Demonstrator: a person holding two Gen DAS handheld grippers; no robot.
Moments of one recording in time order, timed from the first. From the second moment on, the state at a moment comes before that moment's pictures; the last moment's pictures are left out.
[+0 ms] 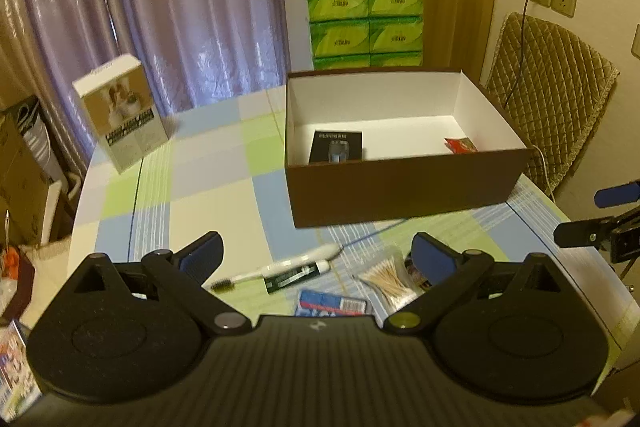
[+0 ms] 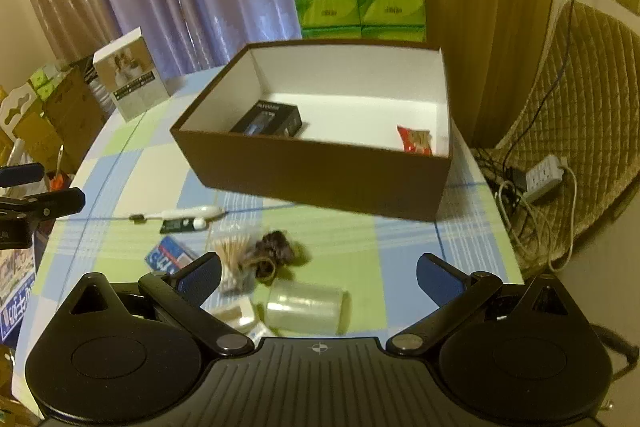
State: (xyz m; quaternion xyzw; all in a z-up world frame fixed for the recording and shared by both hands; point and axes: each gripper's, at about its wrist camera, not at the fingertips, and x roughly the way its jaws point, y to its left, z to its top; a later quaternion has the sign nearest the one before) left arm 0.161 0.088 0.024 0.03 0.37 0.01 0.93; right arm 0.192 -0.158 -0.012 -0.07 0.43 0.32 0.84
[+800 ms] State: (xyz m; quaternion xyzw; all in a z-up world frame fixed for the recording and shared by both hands) left arm 0.134 0.092 -0.052 0.00 0.46 0.02 0.89; right arm 0.174 -0.163 -0.079 -0.08 0.48 0.34 0.80
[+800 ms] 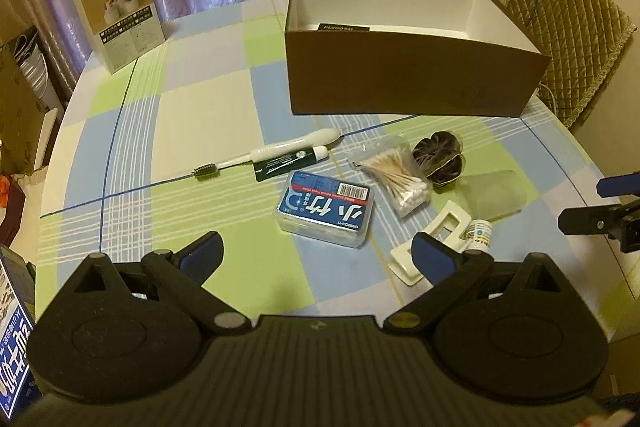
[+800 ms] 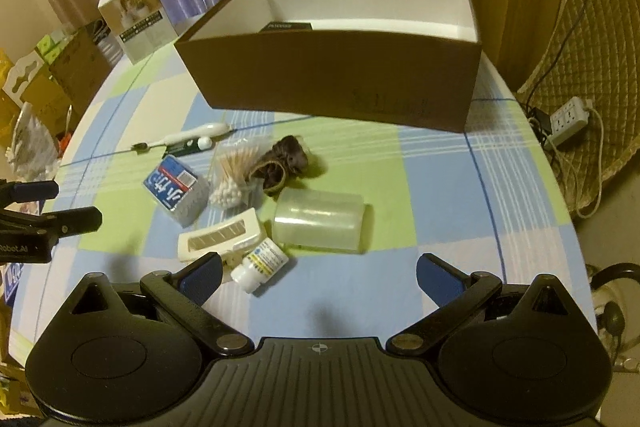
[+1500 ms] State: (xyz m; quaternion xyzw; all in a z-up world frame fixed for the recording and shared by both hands) left arm 0.170 0.110 -0.090 -0.01 0.49 0.02 0.87; right arm 0.204 -0.122 -0.126 -0.09 0.51 0.32 0.79
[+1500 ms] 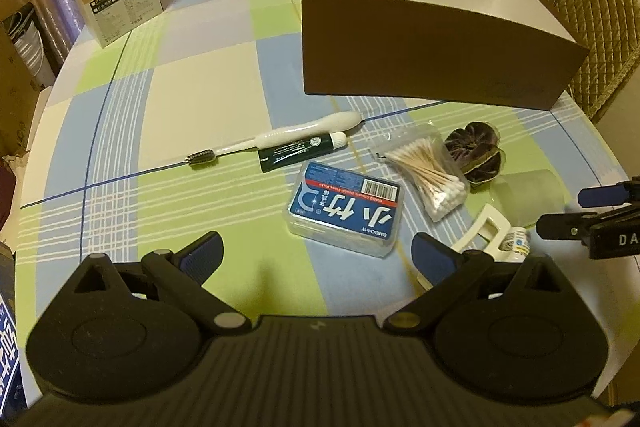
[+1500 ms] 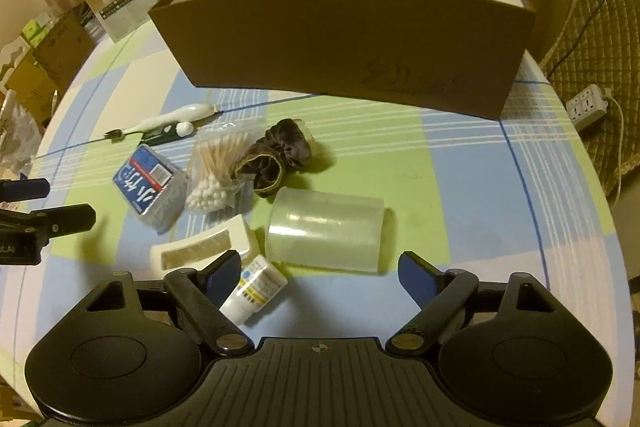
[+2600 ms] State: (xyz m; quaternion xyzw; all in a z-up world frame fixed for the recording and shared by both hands) left arm 0.231 0.100 -0.149 0.06 0.51 -0.06 0.85; right arm 0.257 -0.149 -0.146 -0.09 0.53 0.23 0.81
